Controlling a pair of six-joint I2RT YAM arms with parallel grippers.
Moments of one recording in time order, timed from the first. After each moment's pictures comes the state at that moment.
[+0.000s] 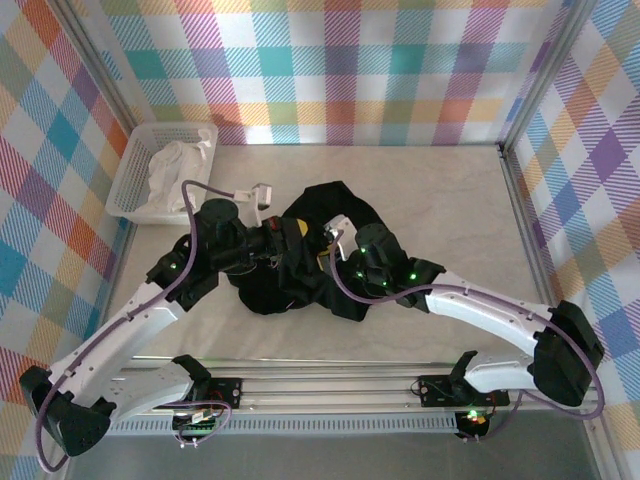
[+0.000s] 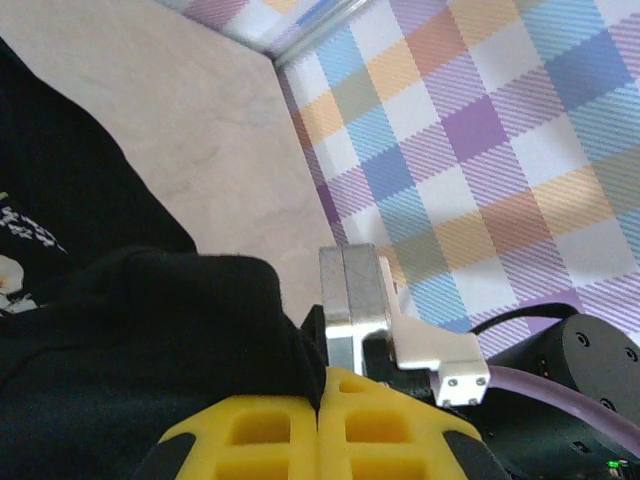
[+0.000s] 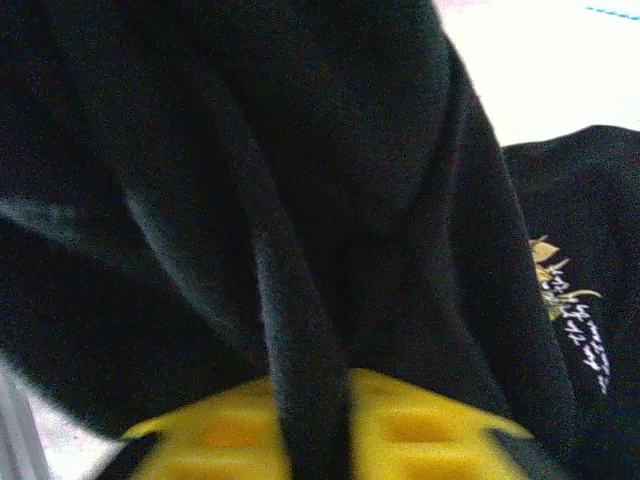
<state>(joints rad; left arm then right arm) -0.64 1.00 1.03 -0.33 0.29 -0.84 0.87 1.26 0.85 -0.06 -0.09 0.17</state>
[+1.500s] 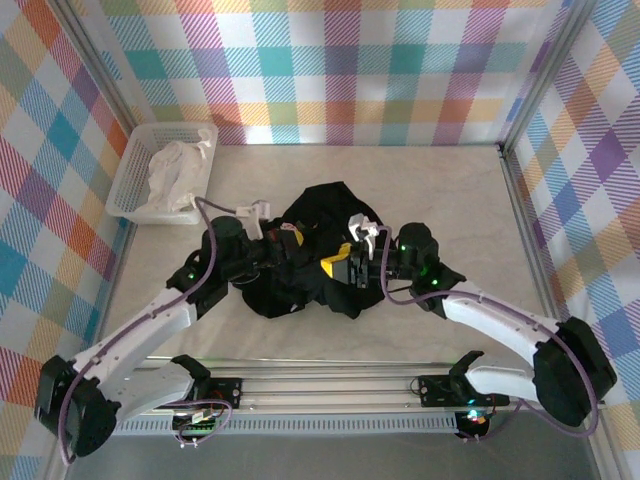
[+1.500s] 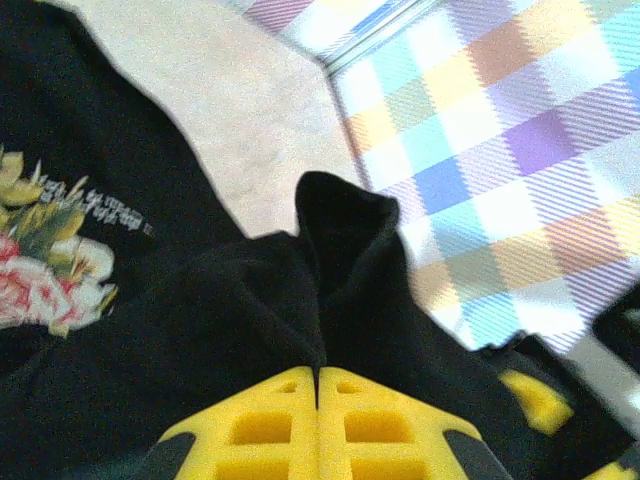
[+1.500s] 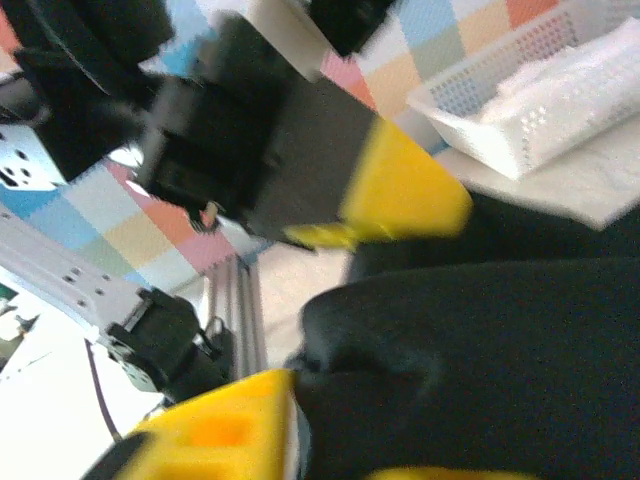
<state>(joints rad) -0.56 1.00 0.73 -0.01 0.34 -0.81 0.68 1.16 0.63 0.37 -0.71 0.33</state>
